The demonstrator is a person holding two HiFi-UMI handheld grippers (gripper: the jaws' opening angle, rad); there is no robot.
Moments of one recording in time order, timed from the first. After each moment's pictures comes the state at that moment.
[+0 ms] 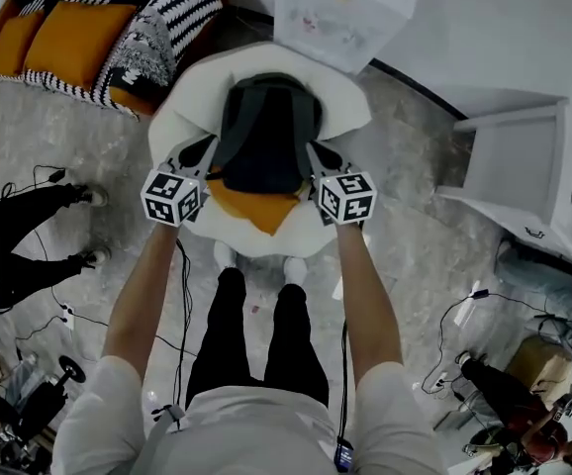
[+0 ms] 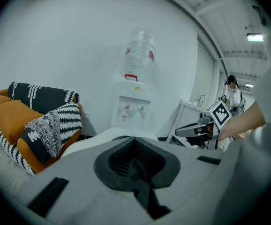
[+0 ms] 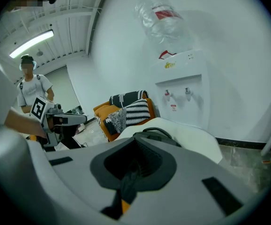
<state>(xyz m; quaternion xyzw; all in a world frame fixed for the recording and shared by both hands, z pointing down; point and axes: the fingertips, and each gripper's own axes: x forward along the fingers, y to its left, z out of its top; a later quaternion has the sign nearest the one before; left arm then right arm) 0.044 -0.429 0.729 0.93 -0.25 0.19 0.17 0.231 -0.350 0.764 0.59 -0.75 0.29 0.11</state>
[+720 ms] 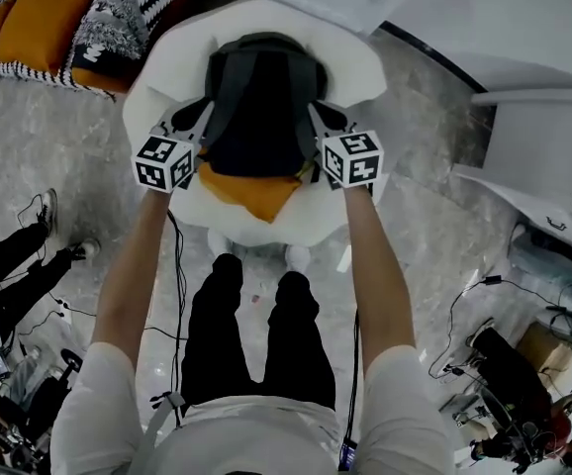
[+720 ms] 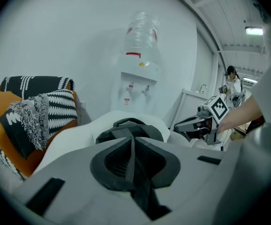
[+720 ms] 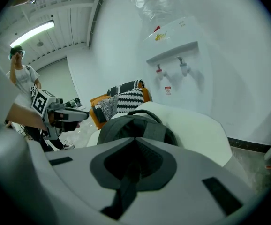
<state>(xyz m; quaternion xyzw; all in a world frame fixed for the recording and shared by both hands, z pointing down) 0.076 -0.468 0.853 0.93 -0.23 0.22 0.17 0.263 -0.389 0.882 0.58 -0.75 0.28 0.15</state>
